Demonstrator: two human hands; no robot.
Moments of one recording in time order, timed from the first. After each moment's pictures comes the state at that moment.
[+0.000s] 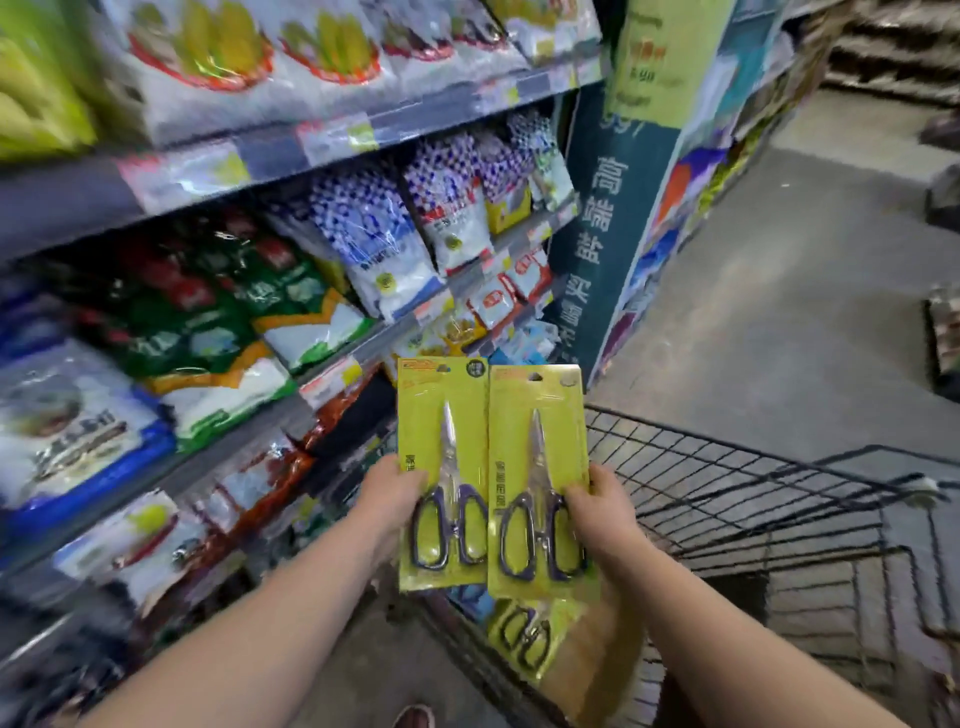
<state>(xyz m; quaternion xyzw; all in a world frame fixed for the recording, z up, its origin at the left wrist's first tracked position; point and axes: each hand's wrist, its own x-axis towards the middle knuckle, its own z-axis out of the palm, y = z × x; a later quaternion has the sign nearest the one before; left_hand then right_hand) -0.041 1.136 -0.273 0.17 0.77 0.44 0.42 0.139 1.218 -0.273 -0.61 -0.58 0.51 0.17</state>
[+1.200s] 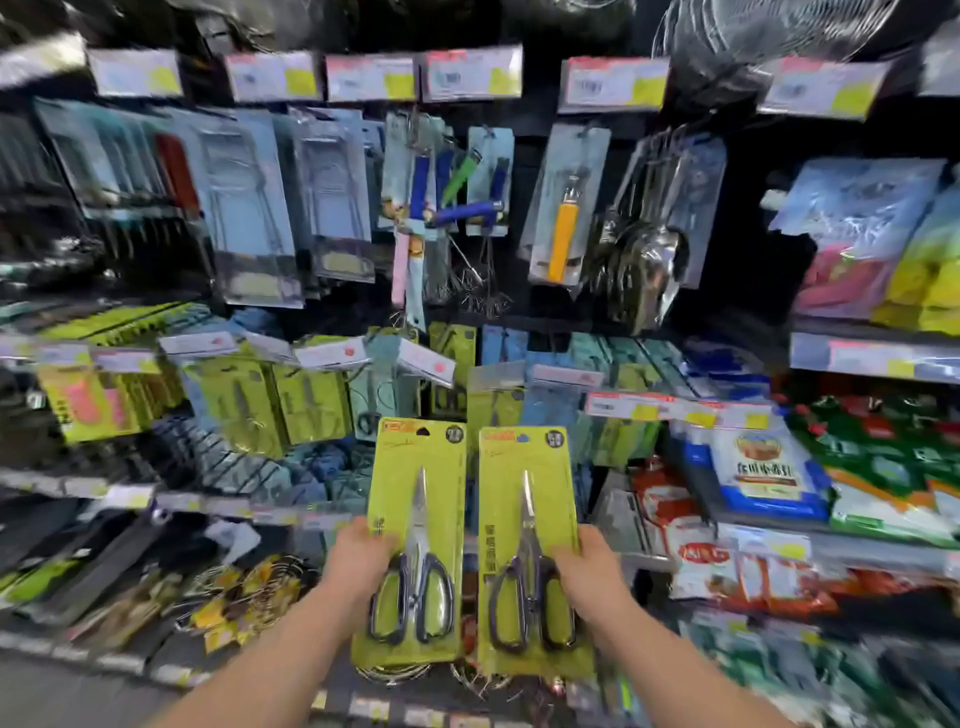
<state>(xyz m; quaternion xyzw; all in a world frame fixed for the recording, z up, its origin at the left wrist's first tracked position) -0.133 0.451 -0.209 -0.23 0.77 0.59 0.05 -0.113 0.667 -0.212 -0.17 -0.81 0.56 -0.04</state>
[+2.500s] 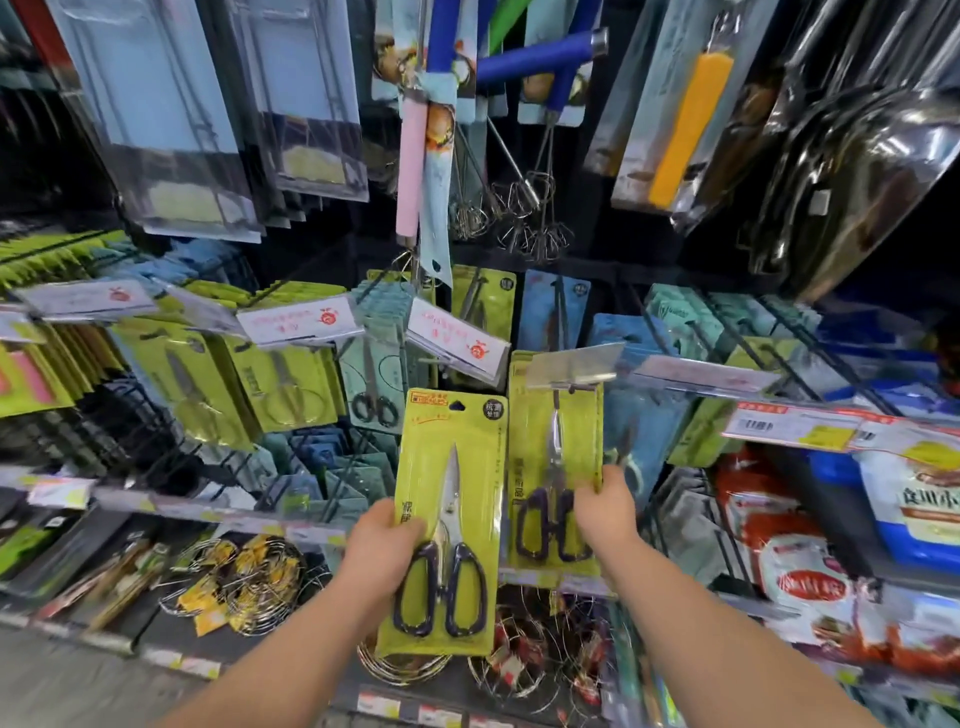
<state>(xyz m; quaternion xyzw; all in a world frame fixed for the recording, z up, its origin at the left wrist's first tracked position) -0.291 0.432 -0.285 -0.23 0.77 0.59 0.10 -0.355 0.640 -0.322 -0.23 -0.82 0.53 0.01</state>
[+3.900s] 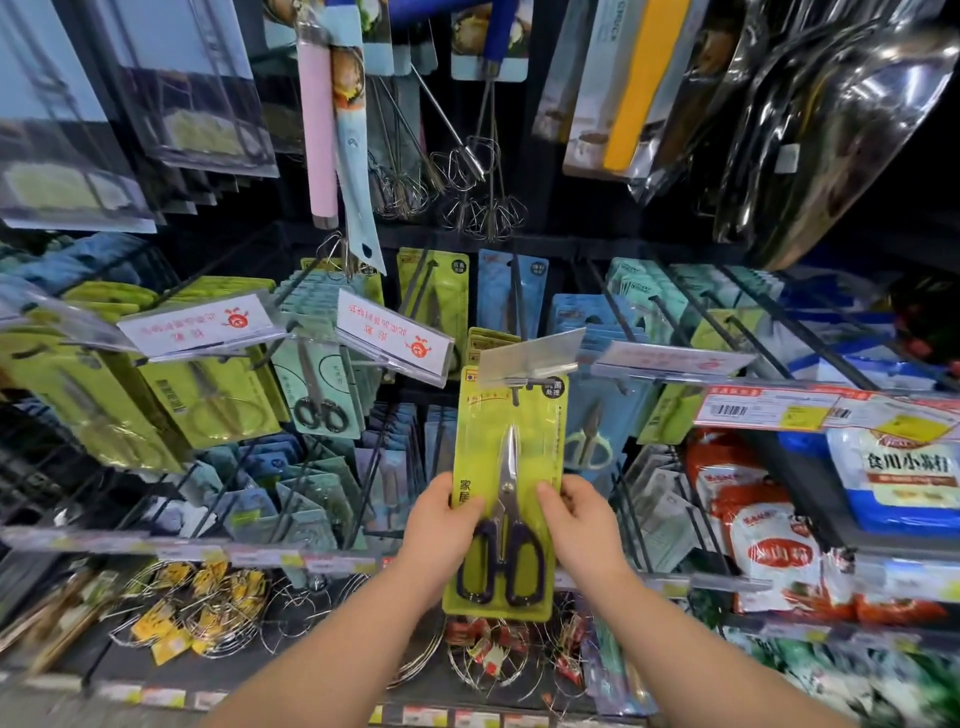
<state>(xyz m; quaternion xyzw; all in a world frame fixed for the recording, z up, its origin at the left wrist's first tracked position) -0.338 0.504 -0.309 -0.10 0.78 0.61 0.12 -0.329 0.647 -0.325 -0.14 -0.84 0.52 0.02</state>
